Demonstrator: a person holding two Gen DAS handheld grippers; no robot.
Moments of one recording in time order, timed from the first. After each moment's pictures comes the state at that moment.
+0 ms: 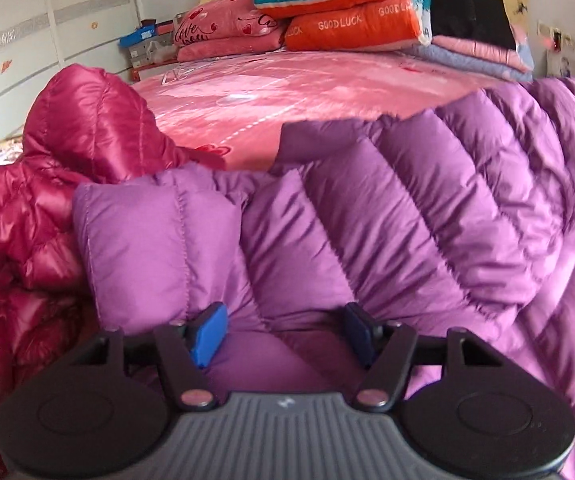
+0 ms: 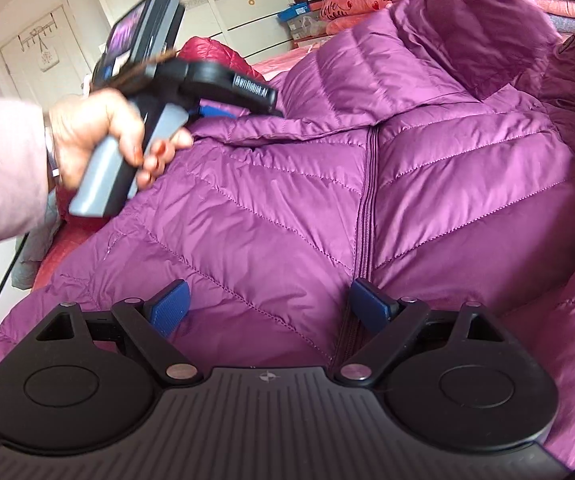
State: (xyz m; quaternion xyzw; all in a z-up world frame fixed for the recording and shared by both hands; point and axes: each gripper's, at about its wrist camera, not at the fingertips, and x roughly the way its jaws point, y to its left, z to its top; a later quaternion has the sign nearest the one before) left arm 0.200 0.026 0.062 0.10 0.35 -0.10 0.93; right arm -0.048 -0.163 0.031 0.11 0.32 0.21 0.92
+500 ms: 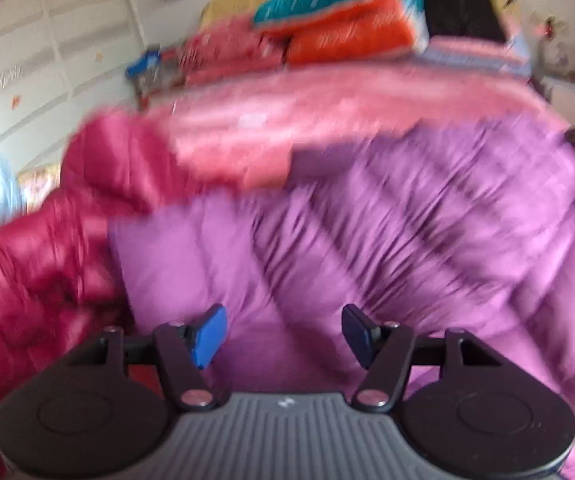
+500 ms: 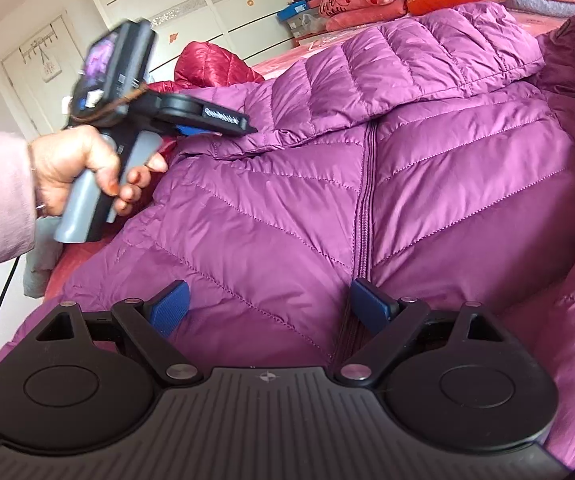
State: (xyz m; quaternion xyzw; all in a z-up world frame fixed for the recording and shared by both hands) left arm 0.157 0.020 0.101 0.13 0.30 -0.10 0.94; right arm -0.045 -0.177 0.030 0.14 0.32 0.22 0.91
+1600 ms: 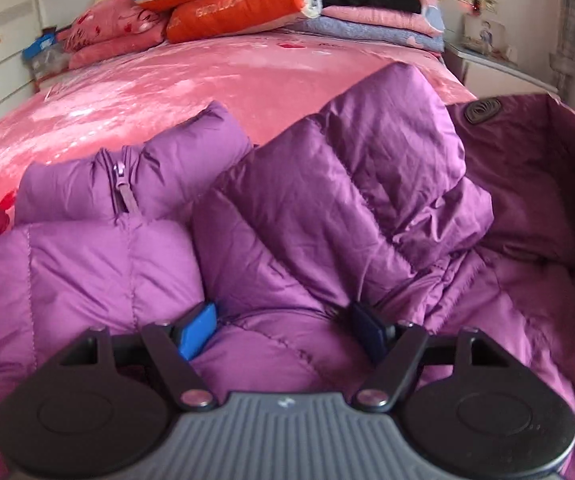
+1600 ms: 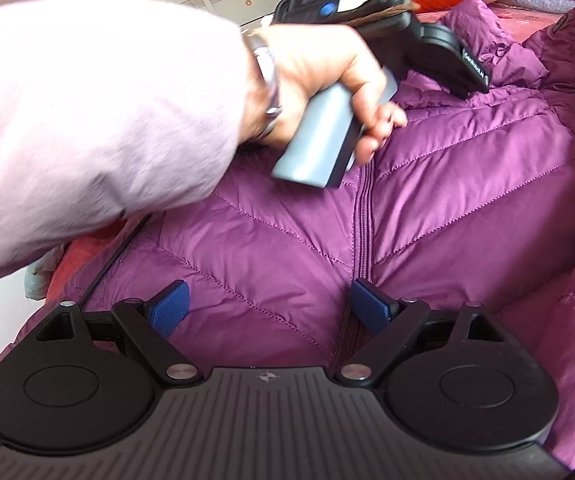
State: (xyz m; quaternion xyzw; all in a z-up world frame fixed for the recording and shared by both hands) left arm 0.201 -0.143 0.047 0.12 0.37 -0.22 0.90; right arm -0.043 -0.169 0.025 0.14 0.32 0.22 0.91
